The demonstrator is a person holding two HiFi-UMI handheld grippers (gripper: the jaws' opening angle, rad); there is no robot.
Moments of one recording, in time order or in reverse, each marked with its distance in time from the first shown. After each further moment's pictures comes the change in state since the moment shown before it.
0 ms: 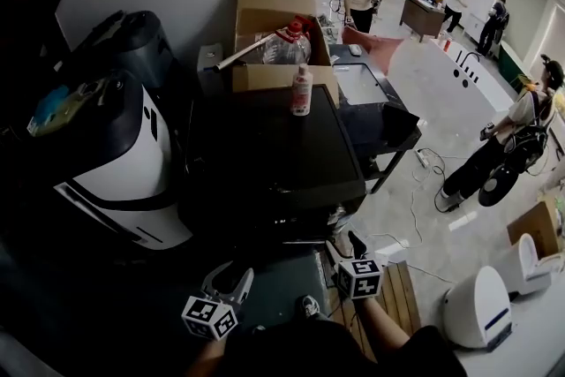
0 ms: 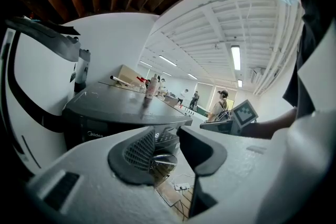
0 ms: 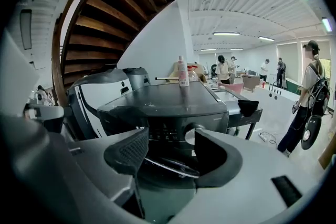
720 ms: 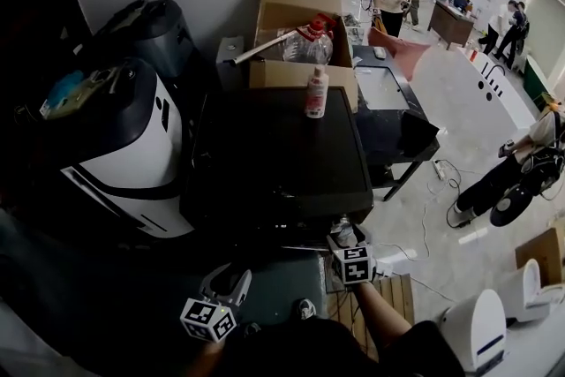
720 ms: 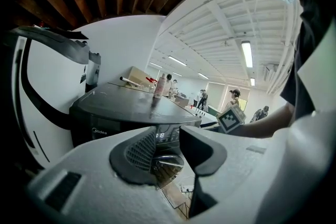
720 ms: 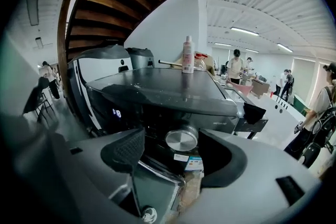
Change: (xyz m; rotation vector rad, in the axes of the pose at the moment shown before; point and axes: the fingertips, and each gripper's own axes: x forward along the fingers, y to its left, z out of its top) left arm 0.013 -0.005 -0.006 -0.018 -0.006 0.138; right arm 0.078 -0.044 -0.013 -0.189 0.138 0.023
